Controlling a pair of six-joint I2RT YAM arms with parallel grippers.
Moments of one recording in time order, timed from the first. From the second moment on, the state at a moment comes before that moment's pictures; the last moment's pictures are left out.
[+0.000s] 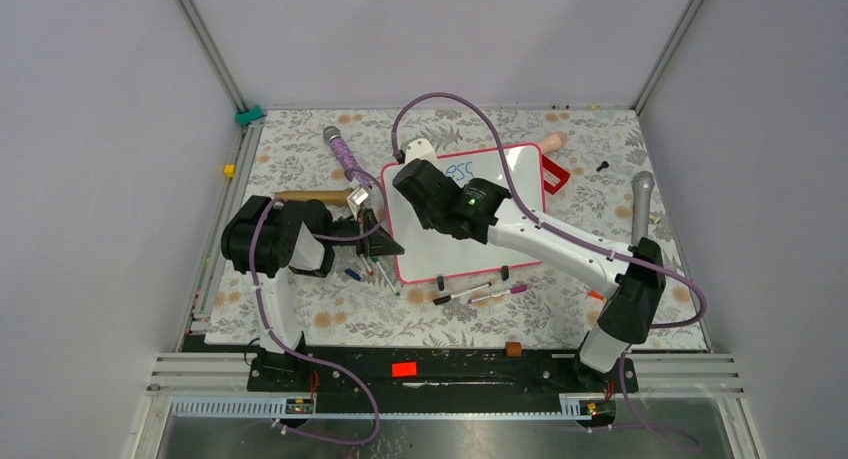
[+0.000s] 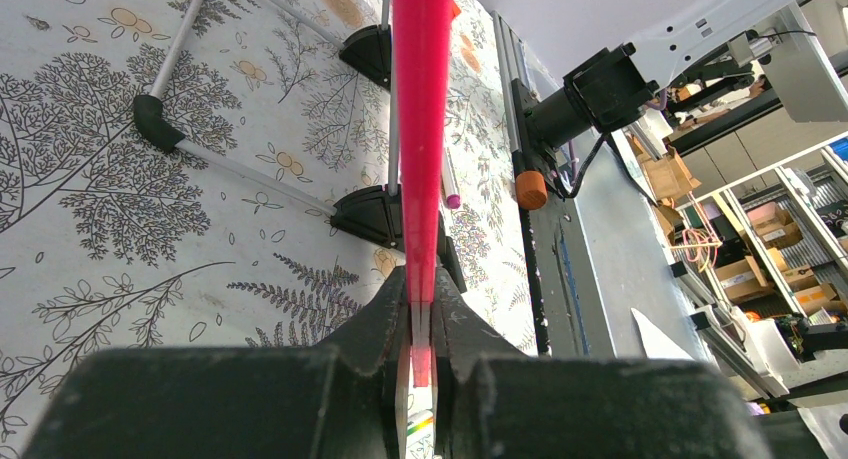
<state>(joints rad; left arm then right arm) -0.15 2.00 0.53 1.44 1.40 -0.73 1.03 1.68 1.63 -0.78 0.52 0.31</state>
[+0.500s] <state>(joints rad) -0.15 2.00 0.53 1.44 1.40 -0.73 1.03 1.74 1.64 -0.78 0.55 0.29</state>
